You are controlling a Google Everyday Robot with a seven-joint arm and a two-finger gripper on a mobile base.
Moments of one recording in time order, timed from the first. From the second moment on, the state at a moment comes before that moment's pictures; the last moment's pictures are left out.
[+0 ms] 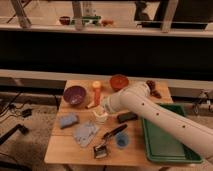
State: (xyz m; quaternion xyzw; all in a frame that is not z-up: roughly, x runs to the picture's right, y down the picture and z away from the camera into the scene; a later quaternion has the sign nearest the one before) arm -0.032 0.091 0.729 0.19 -0.28 -0.81 0.47
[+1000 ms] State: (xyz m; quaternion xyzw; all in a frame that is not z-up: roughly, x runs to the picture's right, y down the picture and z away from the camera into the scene) arm -0.007 0.087 0.760 0.19 -0.25 -0.83 0.47
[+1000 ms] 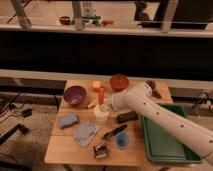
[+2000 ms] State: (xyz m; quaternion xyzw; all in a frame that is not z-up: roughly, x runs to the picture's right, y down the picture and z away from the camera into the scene) arm -0.007 0.094 0.761 0.20 -0.26 -0.82 0.47
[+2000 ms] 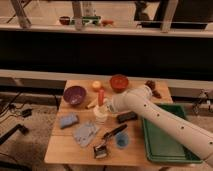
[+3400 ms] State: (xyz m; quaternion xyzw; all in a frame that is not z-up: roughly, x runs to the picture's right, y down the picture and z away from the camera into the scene) arm -0.007 0.094 0.760 0.20 -0.26 -0.82 0.47
